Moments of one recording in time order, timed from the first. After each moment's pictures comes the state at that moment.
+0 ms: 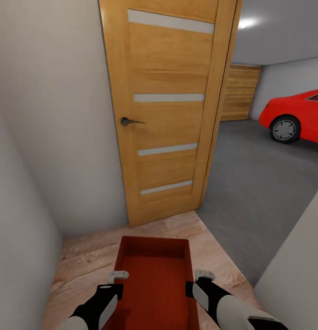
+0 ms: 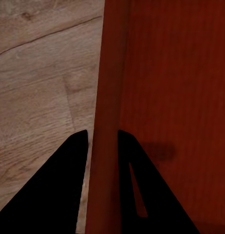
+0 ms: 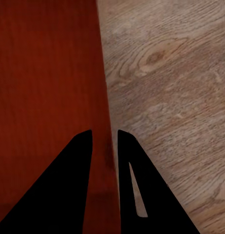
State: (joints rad) left arm -0.55 -0.10 -0.10 -0.34 0.10 0.23 0.29; right arm -0.71 0.16 -0.12 -0.09 -0.05 0.24 -0.23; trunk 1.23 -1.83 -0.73
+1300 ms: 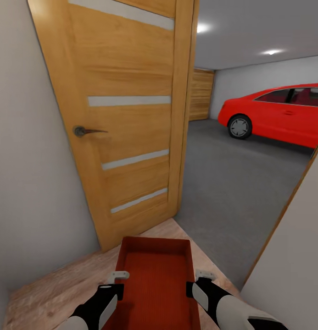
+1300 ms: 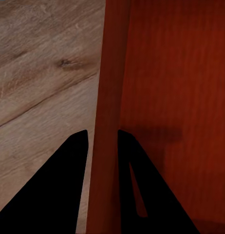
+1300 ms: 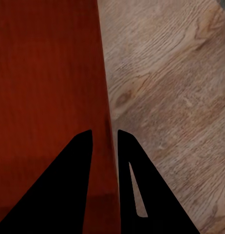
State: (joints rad) left arm -0.55 -0.10 -0.10 -0.34 0.10 0.24 0.26; right arm -0.71 0.16 -0.12 -0.09 -0.06 0.24 -0.26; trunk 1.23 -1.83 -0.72
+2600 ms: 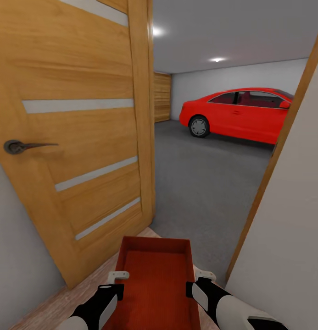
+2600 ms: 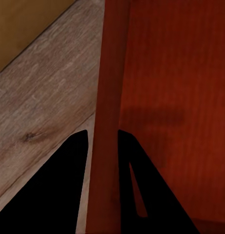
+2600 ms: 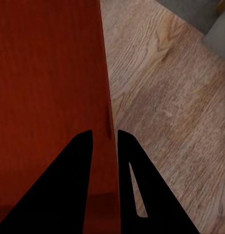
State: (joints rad) left arm -0.55 -0.10 -0.10 -0.34 0.10 0.24 0.26; right arm -0.71 0.16 -0.12 -0.09 -0.06 0.24 -0.26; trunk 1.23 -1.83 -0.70
